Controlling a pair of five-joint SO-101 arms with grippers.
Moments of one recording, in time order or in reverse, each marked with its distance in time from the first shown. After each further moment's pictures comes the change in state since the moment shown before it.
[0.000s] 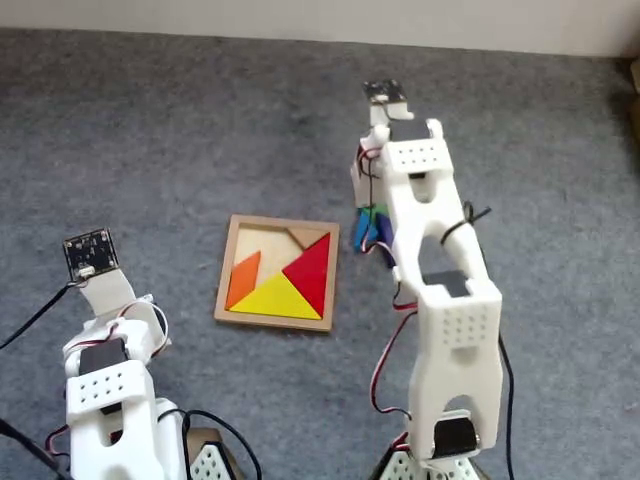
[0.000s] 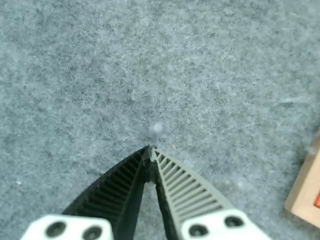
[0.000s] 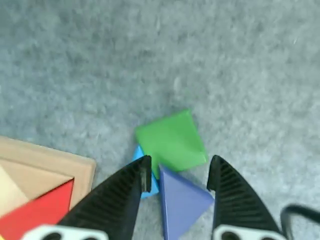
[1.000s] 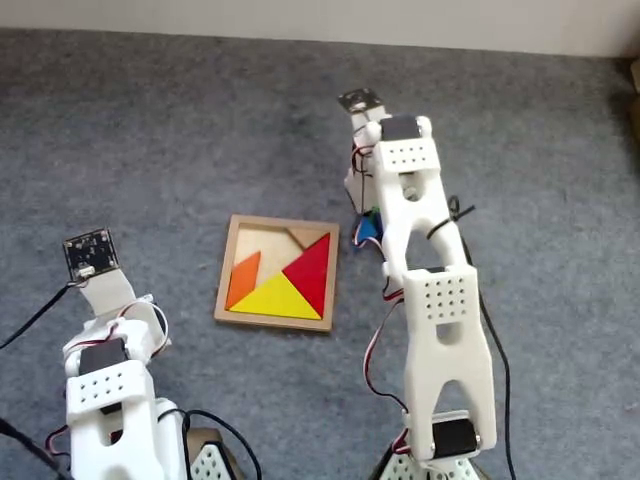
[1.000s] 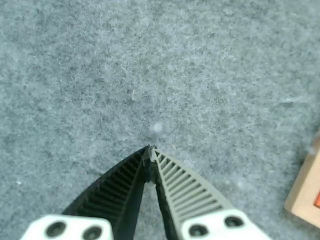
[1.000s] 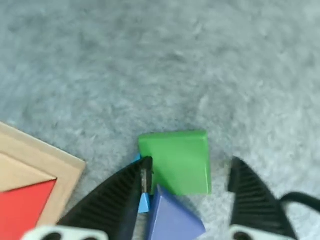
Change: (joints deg) left arm 0.0 0.0 0.0 0.0 0.0; right arm 0.0 18.7 -21.6 8.3 13.9
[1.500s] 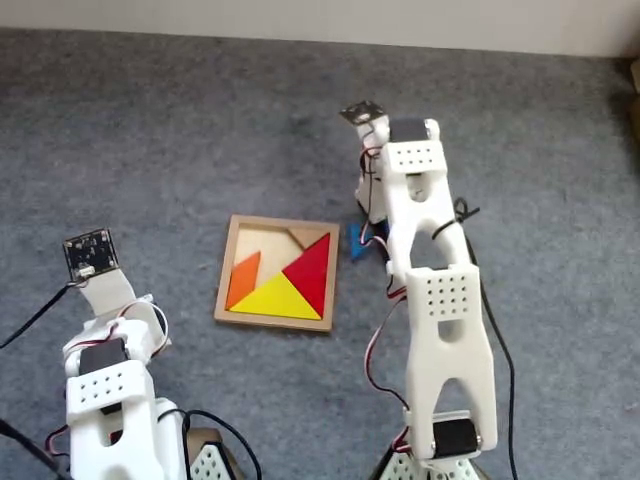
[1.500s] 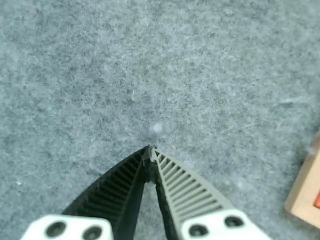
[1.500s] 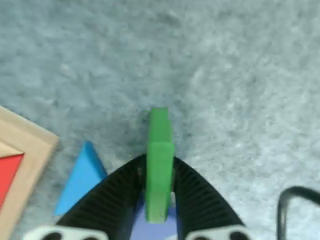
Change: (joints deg) left arm 0.0 0.0 0.0 0.0 0.0; right arm 0.8 2.0 -2.0 5.2 5.8
